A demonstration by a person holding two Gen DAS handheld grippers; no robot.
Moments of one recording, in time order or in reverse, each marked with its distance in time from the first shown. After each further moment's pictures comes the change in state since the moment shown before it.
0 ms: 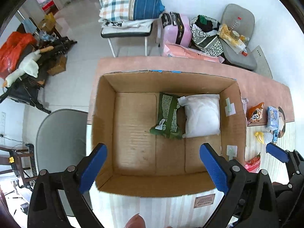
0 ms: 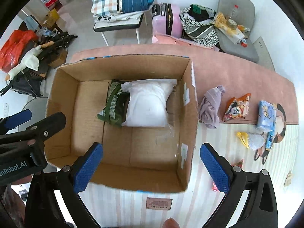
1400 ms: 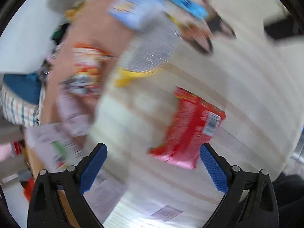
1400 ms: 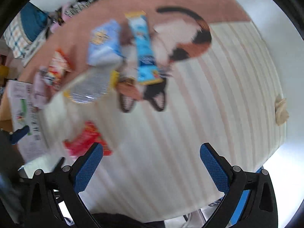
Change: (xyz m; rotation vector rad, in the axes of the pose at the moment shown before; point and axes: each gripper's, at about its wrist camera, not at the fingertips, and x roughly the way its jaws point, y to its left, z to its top) left arm 0.149 -0.421 -0.138 1.076 0.206 0.164; right arm 0.043 -0.437 -0.139 0.495 0.202 -0.059
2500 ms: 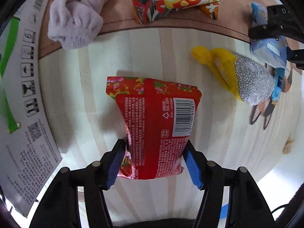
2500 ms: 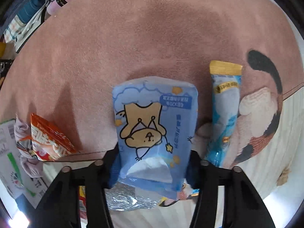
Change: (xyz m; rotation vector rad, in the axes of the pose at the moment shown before) left arm 0.082 0.109 -0.030 -0.881 0.200 -0.479; right arm 0.107 0.122 0.186 -0.151 0.140 -0.043
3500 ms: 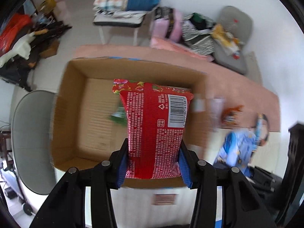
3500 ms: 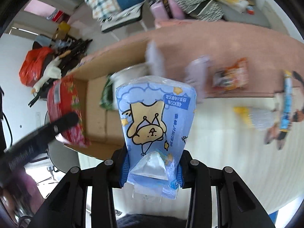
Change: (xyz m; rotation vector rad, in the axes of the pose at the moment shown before) left arm -0.225 0.247 -0.061 -0.226 -0.434 -0.038; right arm -0.146 0.242 -0.219 -0.283 -0.175 0.347
